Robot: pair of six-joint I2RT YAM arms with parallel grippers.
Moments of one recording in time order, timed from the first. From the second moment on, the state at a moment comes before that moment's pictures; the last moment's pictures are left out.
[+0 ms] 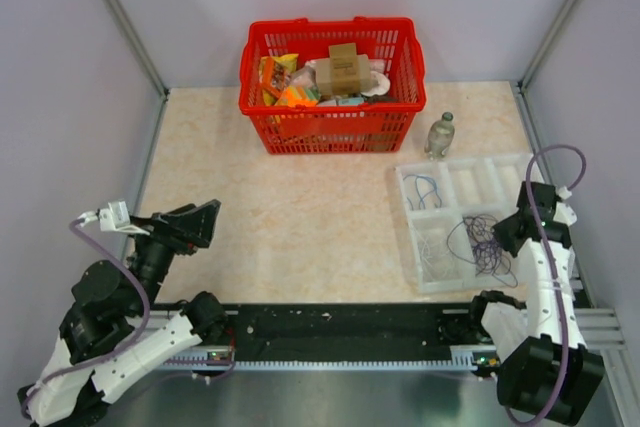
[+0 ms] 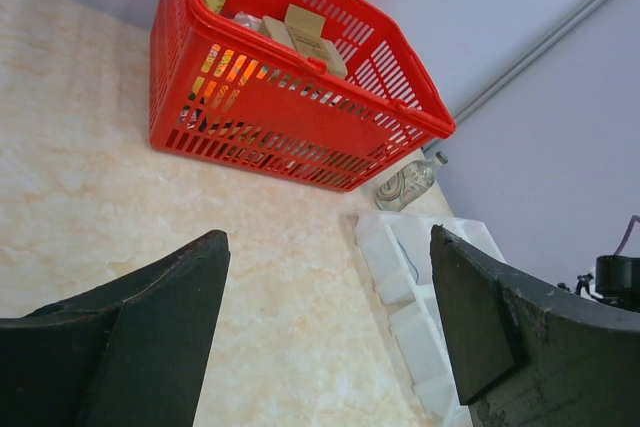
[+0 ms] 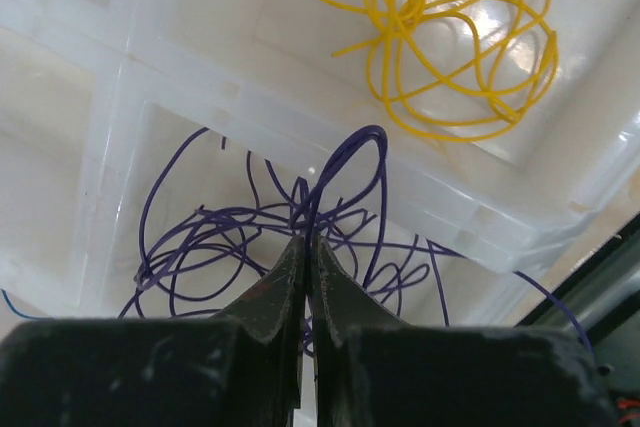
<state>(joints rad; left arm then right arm) -0.91 0.15 0.85 -0.61 -0.62 -0.60 -0.29 0.85 0.65 -0.85 0.20 0.79</state>
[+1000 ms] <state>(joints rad) -0.91 0.16 0.80 -0.59 -0.59 -0.60 -0.08 0.75 0.83 -0.91 0.18 0.66</state>
